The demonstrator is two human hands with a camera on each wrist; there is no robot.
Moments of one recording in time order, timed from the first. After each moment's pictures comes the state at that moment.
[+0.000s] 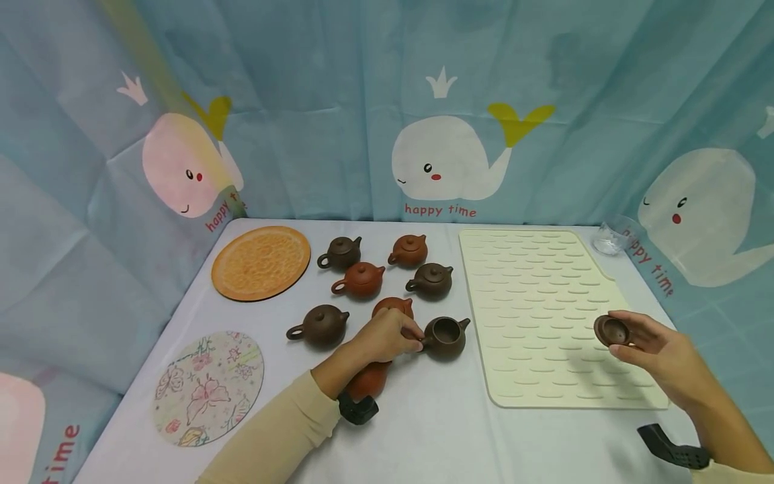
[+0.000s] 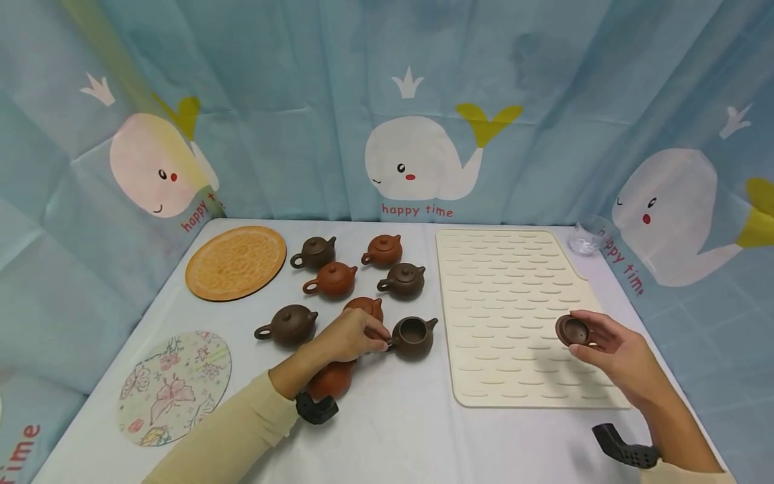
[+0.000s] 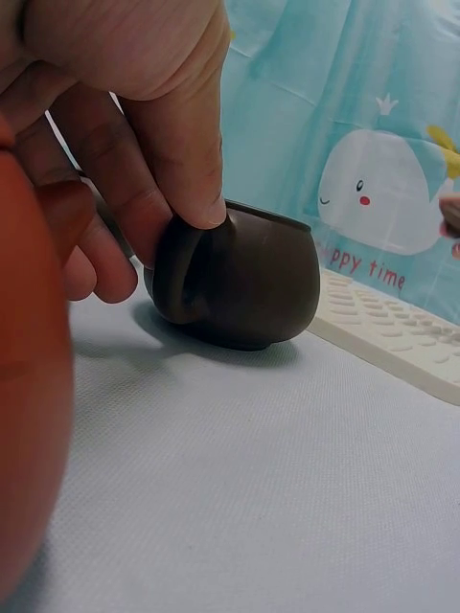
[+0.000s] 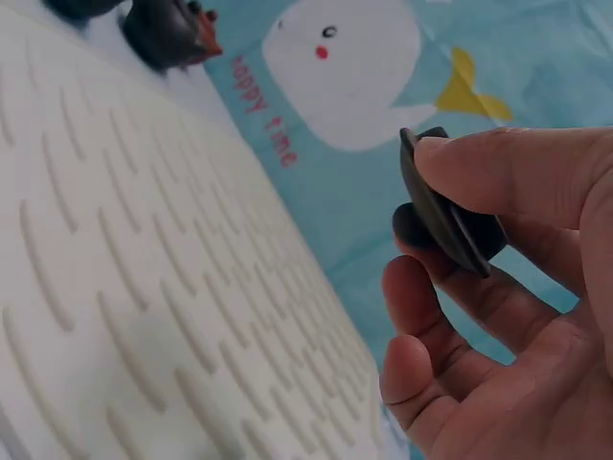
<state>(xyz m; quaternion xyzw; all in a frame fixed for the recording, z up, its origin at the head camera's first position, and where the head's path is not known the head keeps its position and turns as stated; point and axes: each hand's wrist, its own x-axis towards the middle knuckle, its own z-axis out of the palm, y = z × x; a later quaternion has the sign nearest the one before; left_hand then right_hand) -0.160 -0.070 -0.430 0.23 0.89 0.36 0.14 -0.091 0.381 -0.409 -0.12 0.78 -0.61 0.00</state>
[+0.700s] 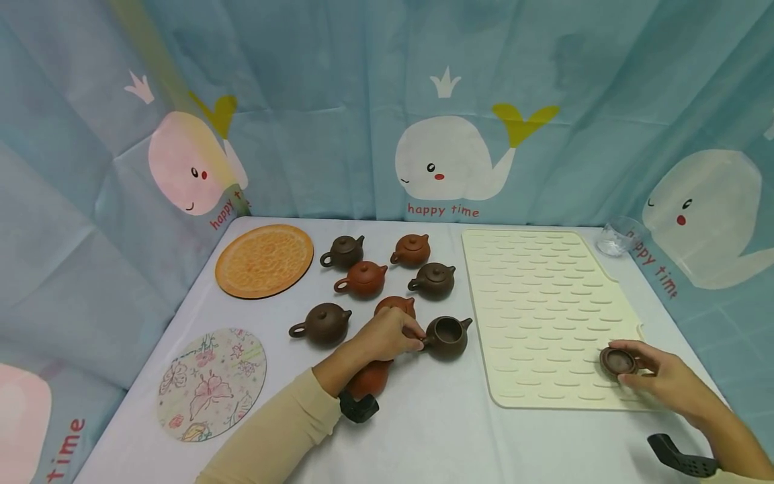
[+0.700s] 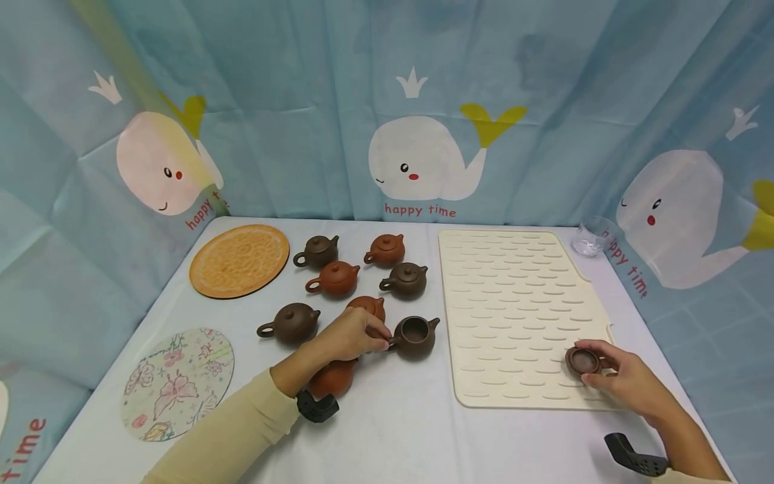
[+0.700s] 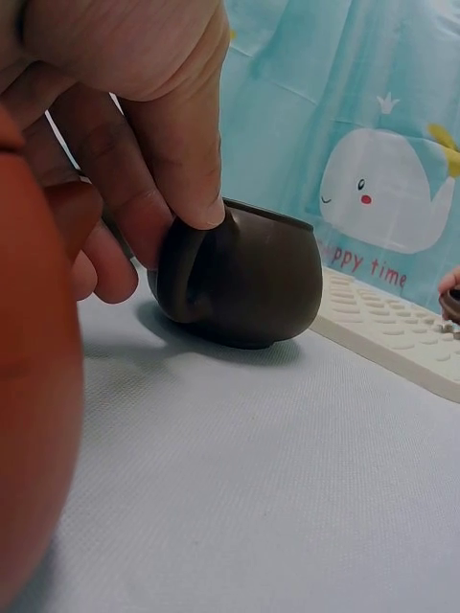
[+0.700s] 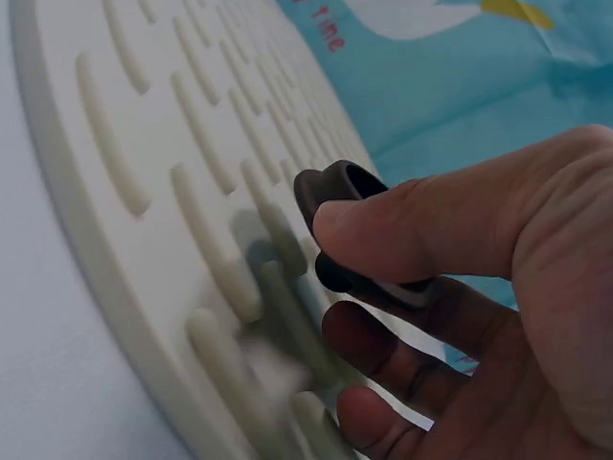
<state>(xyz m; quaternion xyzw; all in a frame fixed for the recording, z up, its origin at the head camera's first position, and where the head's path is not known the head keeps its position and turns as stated) -0.160 -0.071 -0.431 0.23 0.89 0.36 0.13 -0.087 0.417 -0.449 -0.08 0.91 -0.40 0.05</state>
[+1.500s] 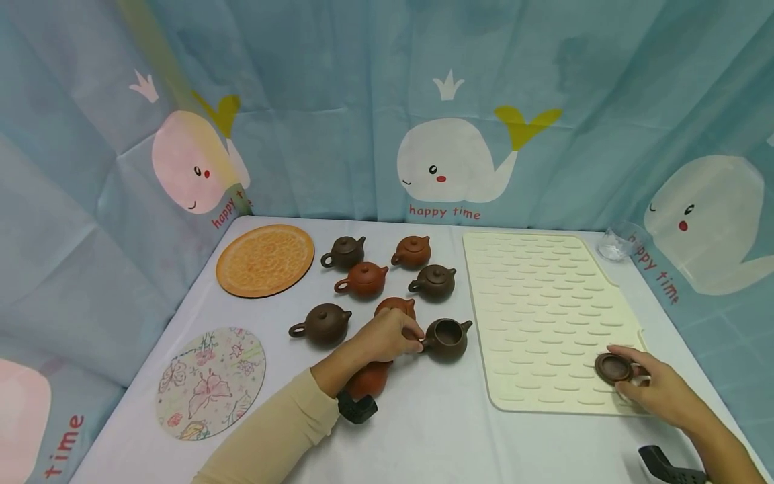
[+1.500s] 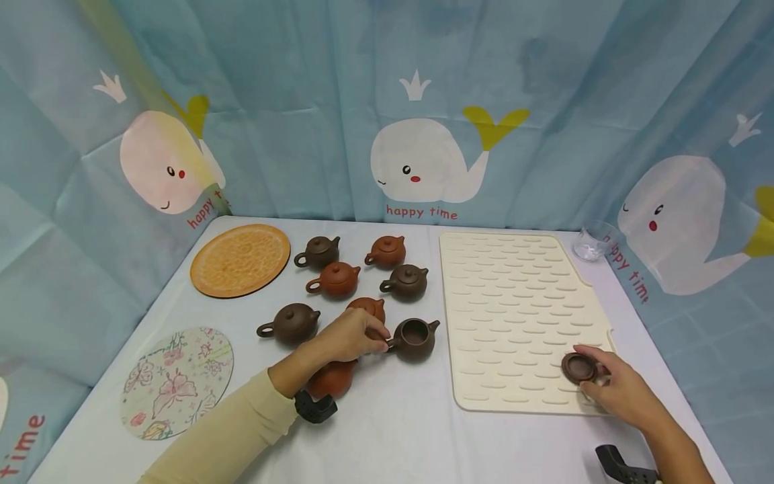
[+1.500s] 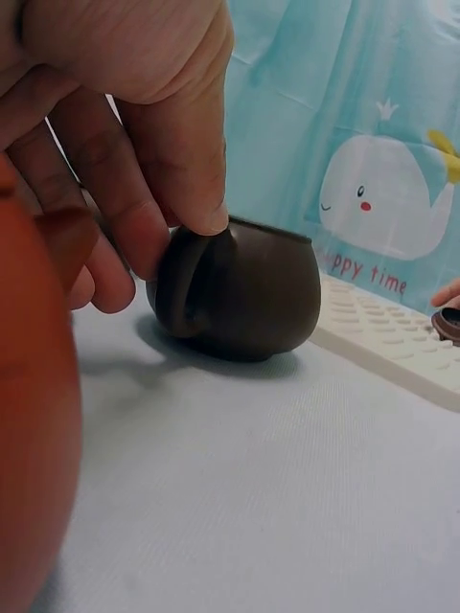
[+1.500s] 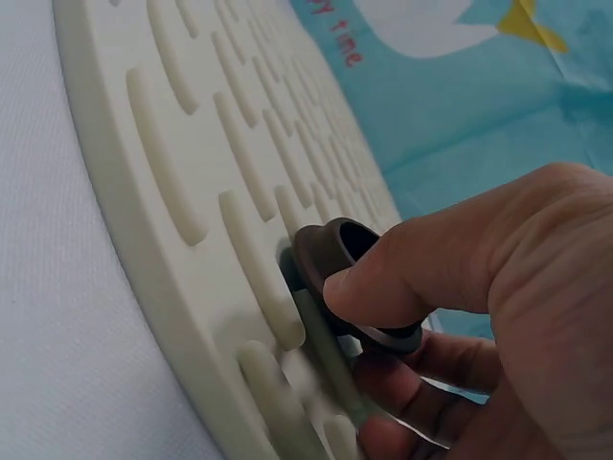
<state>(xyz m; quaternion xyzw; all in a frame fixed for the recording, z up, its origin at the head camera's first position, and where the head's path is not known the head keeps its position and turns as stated) -0.159 -0.071 -0.427 0.22 0.90 0.36 0.15 -0.084 0.406 -0.454 -0.08 0.95 -0.29 0.04</state>
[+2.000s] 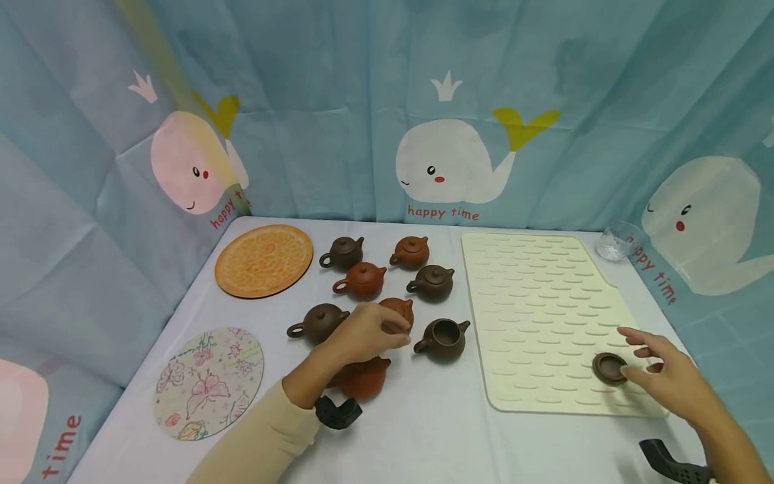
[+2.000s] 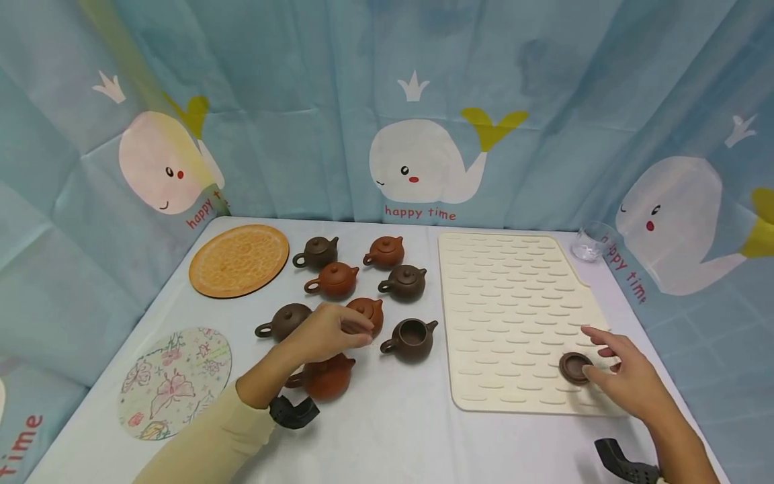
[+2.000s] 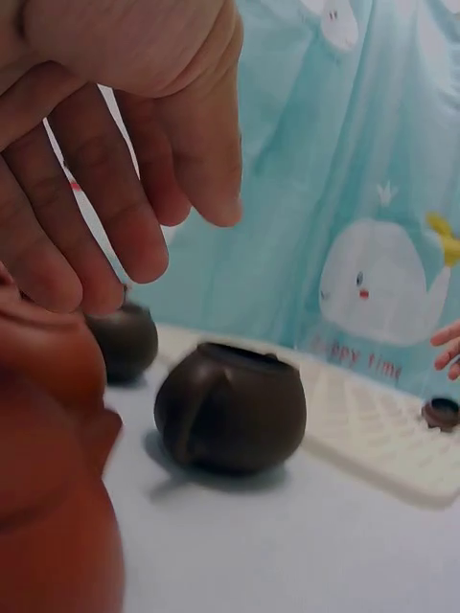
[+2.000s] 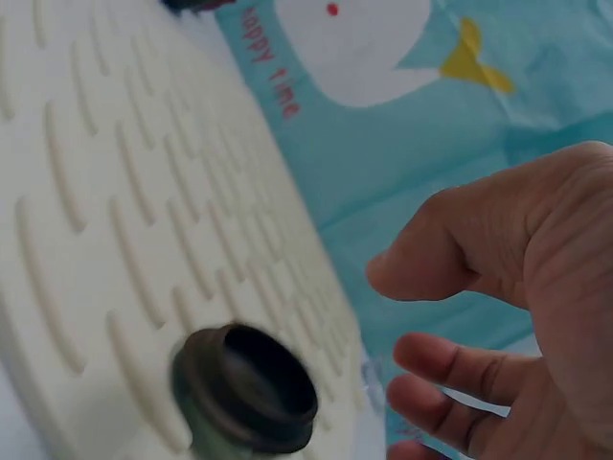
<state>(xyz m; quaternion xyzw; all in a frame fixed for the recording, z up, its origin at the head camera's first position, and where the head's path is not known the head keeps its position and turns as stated) -0.141 -0.097 -0.392 0.19 0.88 0.41 0.14 -0.082 0.397 -0.424 -0.08 0.94 -0.32 -0.06</state>
